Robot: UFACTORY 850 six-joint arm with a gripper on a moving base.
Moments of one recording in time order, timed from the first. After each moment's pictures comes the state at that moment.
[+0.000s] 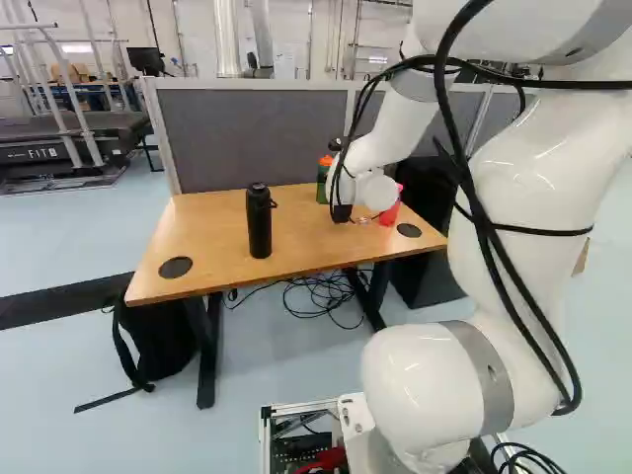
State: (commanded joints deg) arm -1.8 -10.7 -36.8 0.0 46.8 0.0
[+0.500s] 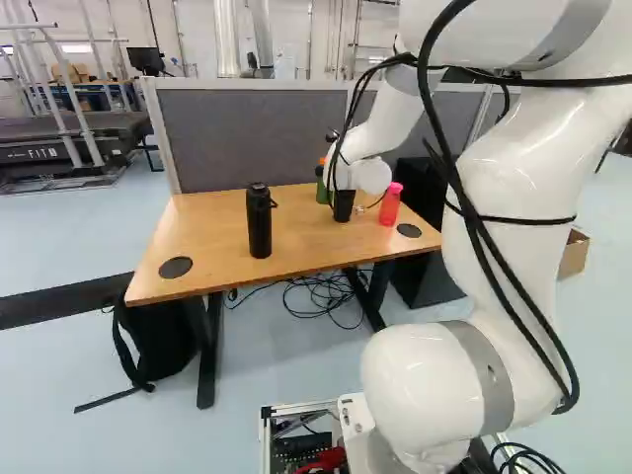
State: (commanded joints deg) arm -1.7 -14.3 -44.5 0.0 38.9 0.0
